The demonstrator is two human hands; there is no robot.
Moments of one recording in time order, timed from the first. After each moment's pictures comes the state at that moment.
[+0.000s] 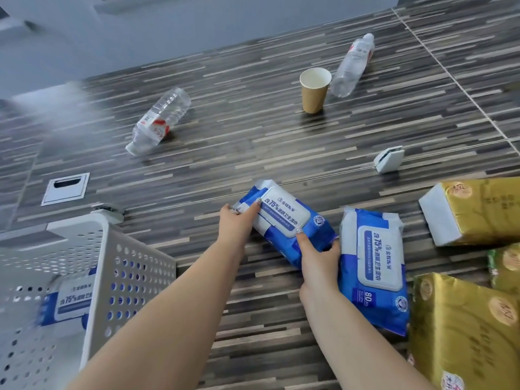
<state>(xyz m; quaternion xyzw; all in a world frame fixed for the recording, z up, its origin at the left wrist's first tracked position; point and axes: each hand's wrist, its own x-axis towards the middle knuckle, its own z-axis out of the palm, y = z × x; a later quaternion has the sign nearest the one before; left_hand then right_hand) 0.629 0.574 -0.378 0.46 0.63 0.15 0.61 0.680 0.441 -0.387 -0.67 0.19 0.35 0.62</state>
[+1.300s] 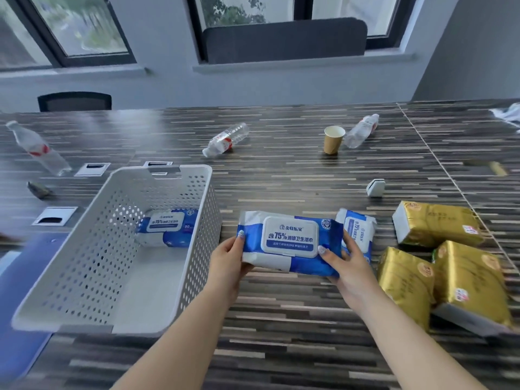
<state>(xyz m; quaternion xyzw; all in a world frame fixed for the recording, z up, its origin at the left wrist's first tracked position) 0.459 0.395 -0.267 0.37 0.54 0.33 0.68 0.639 0.281 -0.277 -0.56 -0.09 0.49 0.66</state>
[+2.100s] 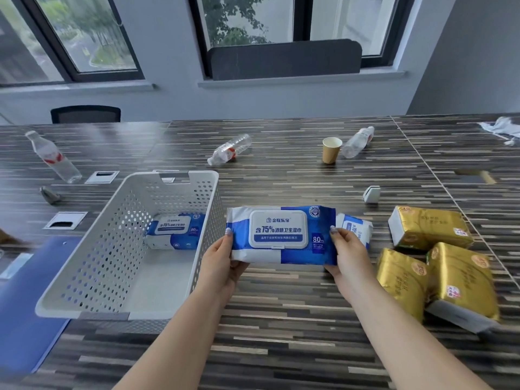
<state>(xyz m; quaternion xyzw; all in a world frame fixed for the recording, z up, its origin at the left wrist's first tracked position) 0.431 0.379 -0.231 0.29 0.48 0.37 0.74 0.615 0.283 -0.228 -0.63 -0.07 0.41 0.66</state>
